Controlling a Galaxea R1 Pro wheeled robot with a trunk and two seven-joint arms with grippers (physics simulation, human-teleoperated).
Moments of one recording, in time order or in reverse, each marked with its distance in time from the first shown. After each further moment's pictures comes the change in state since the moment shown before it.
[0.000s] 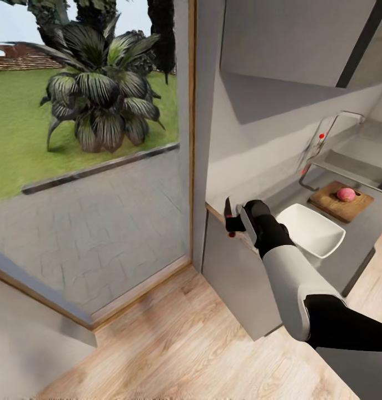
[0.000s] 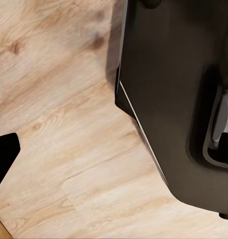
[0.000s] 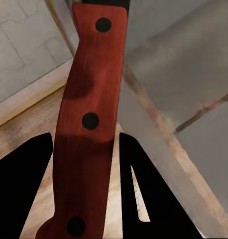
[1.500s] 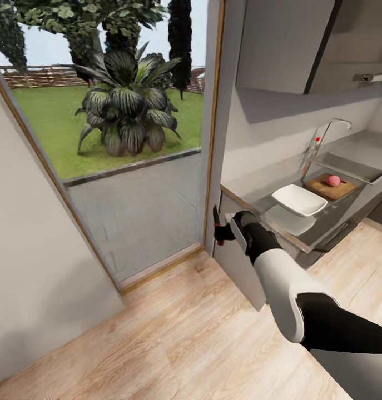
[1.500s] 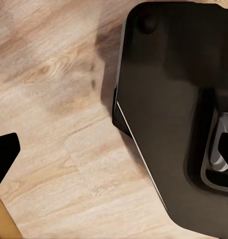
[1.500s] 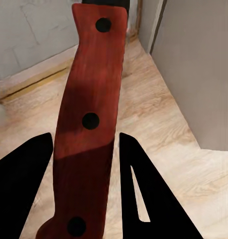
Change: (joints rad) left arm 0.000 0.000 0.000 -0.001 0.000 -0.001 0.000; right arm 0.000 0.041 0.004 0.151 -0.007 -0.125 0.043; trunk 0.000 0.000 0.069
